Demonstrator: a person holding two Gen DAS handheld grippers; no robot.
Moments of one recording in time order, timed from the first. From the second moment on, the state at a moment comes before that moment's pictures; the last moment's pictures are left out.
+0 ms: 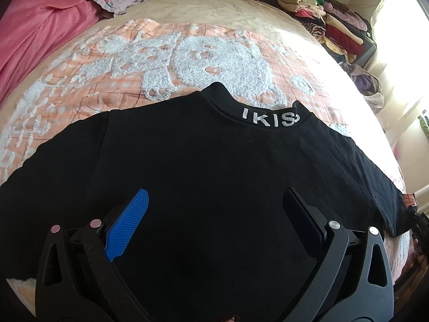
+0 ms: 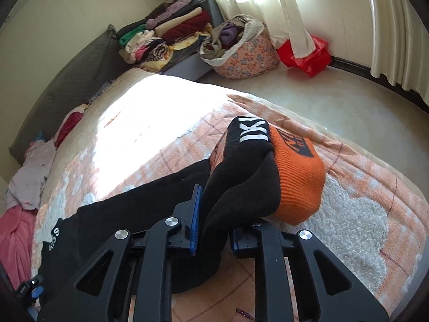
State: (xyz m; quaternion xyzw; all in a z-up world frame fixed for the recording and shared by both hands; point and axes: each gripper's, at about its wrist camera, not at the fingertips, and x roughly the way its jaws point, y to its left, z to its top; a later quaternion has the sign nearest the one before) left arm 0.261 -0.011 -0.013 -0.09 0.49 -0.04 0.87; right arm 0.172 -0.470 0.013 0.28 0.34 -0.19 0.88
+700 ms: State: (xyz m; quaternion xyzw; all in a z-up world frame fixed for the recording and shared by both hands) left arm 0.249 0.015 0.015 -0.12 0.46 -0.07 0.88; right arm 0.203 -0.310 0.111 0.19 0.30 -0.01 0.94
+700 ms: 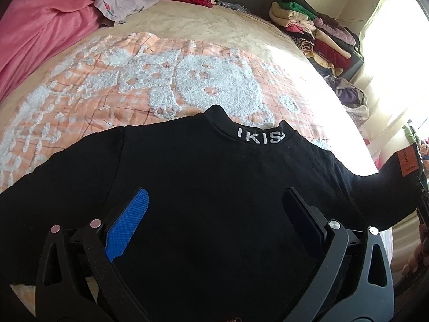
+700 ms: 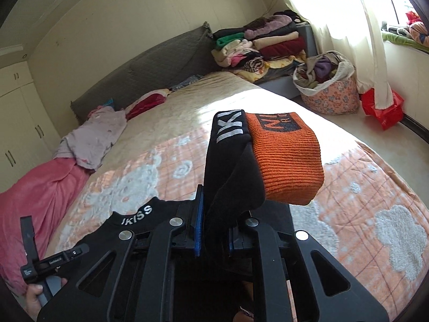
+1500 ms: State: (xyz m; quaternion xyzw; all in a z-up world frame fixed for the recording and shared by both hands) left arm 0.255 0.080 0.006 -0.27 0.48 -0.12 0.83; right arm 0.248 -0.102 0.053 0.03 0.38 0.15 0.91
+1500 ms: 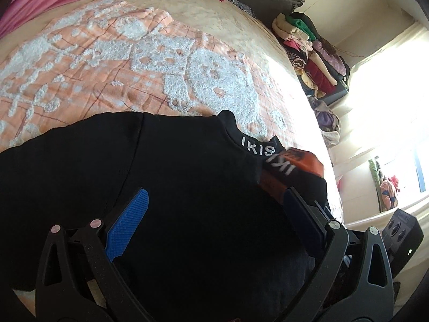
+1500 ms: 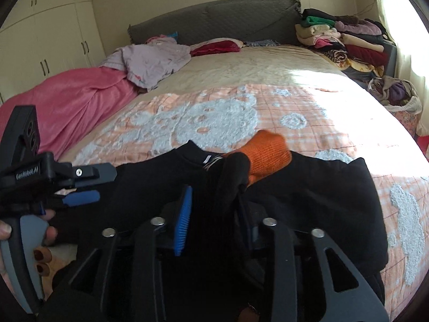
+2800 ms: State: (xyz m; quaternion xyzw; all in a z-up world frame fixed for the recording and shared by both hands) left arm 0.262 0.078 -0.034 -0.30 0.53 -0.15 0.78; right arm 0.199 -0.096 0.053 0.03 0.40 0.26 0.88
